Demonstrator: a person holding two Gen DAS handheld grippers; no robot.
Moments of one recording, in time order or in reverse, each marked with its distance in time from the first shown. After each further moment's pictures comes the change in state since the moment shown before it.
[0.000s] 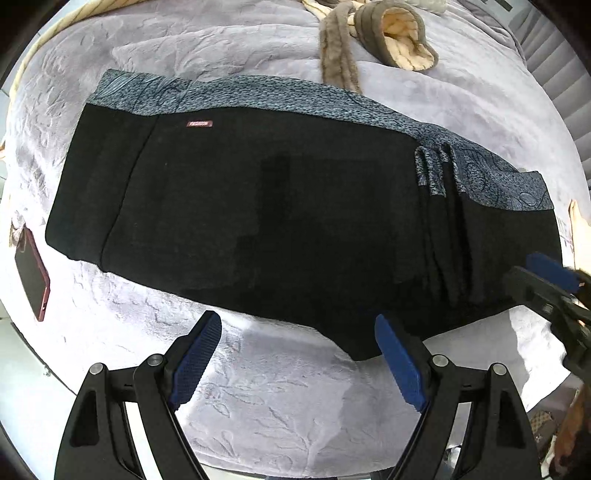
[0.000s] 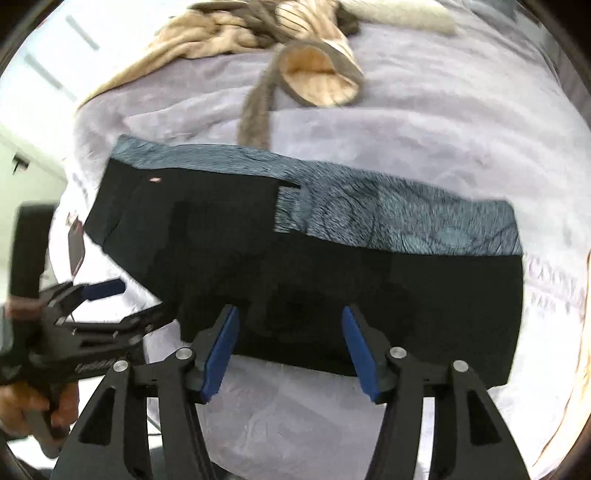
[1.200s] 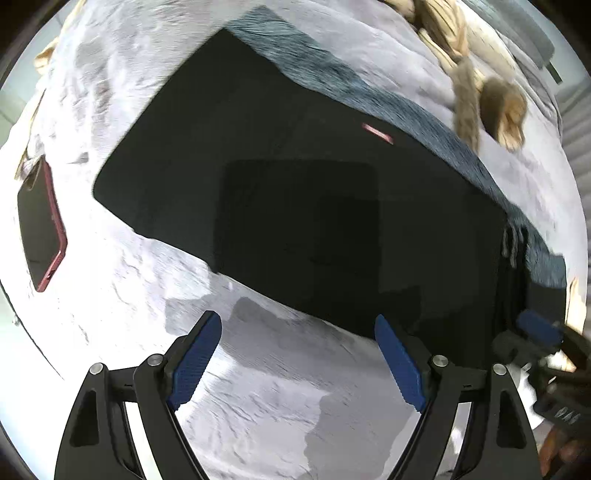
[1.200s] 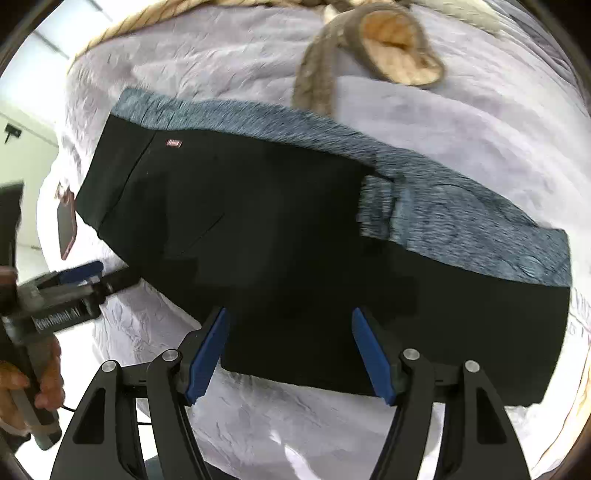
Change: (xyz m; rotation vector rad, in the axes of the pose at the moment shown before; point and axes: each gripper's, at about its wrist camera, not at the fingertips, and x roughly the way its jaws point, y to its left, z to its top) left arm 0.025 0.177 -0.013 -0.251 -0.027 -0.077; right arm 0.053 0.081 0.022 -0.138 0.129 -0.063
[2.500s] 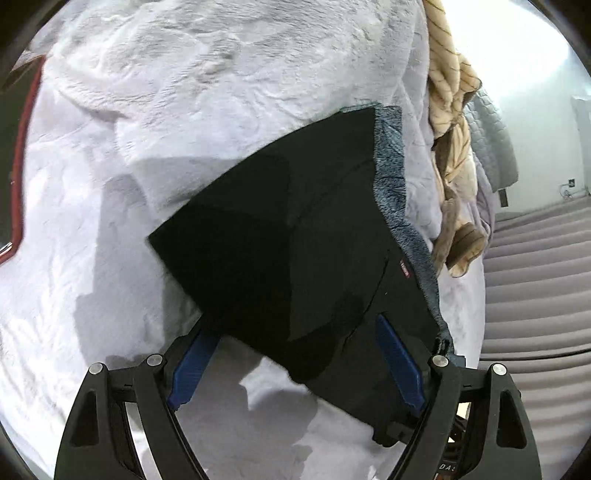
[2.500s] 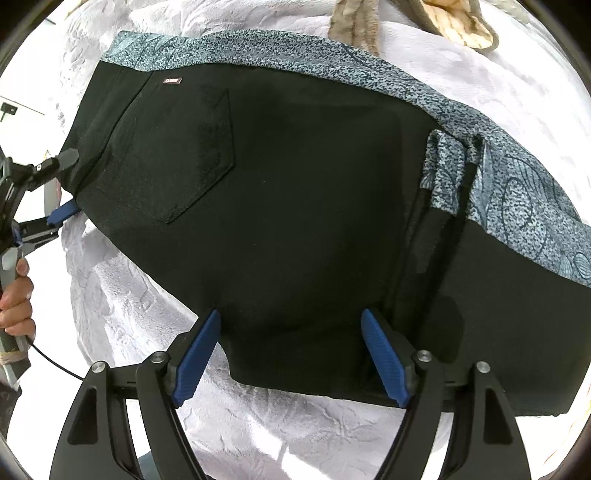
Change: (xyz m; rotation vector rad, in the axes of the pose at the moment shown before) left arm 0.010 0.191 0.031 -0.305 -0.148 -0.494; right arm 0.050 0.029 -0.012 -0.018 0.099 -0.018
